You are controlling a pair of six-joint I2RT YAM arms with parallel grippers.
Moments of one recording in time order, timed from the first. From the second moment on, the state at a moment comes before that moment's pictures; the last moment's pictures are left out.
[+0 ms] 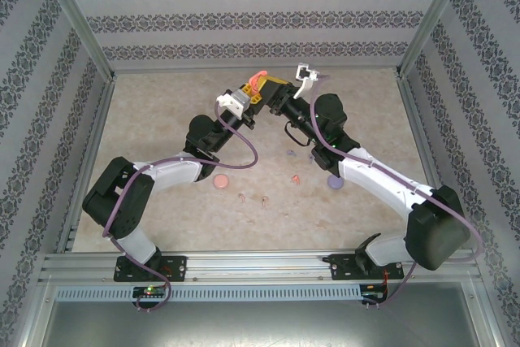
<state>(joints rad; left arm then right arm) -0.57 1.66 0.89 1.13 0.14 0.12 0.59 1.39 1.00 0.58 -0.17 0.74</state>
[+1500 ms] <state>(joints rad) -0.57 1.66 0.89 1.09 0.14 0.10 0.59 1.43 0.95 0.62 -0.16 0.70</state>
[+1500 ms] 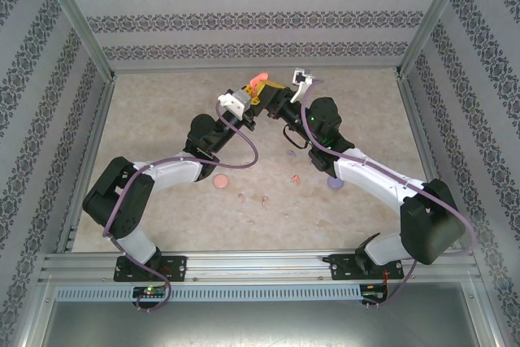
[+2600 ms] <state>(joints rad) -0.57 1.66 0.89 1.03 0.13 0.10 0.59 1.44 0.98 0.55 -0.16 0.70</state>
